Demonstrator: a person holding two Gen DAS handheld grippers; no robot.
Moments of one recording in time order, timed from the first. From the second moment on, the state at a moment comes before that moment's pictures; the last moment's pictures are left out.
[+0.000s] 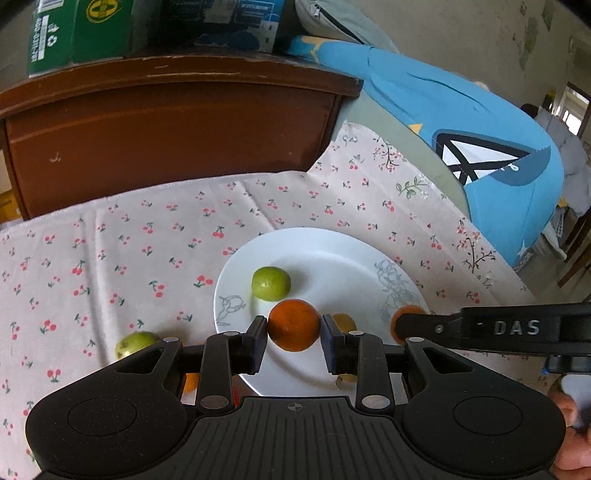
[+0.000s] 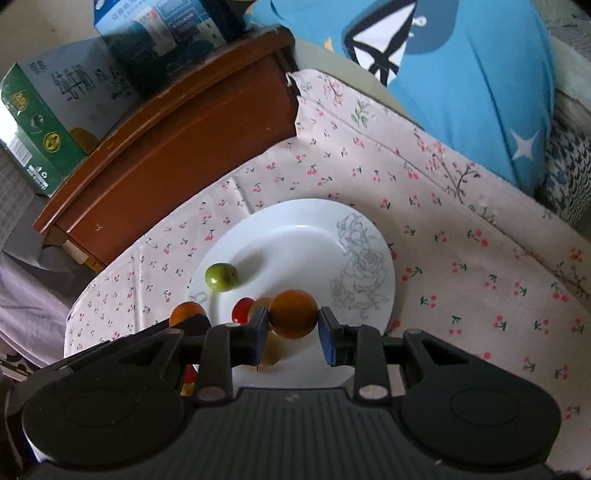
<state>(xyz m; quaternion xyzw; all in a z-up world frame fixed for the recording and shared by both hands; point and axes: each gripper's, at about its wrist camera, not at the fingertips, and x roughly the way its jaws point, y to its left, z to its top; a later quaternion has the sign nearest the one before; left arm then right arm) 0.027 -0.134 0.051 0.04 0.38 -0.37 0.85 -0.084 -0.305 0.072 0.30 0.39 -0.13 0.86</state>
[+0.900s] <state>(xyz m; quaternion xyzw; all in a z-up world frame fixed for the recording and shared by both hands) 0.027 -0.071 0.114 0.01 0.35 -0.28 0.89 -0.083 -0.296 0.091 0.28 0.35 -0.07 0.89</state>
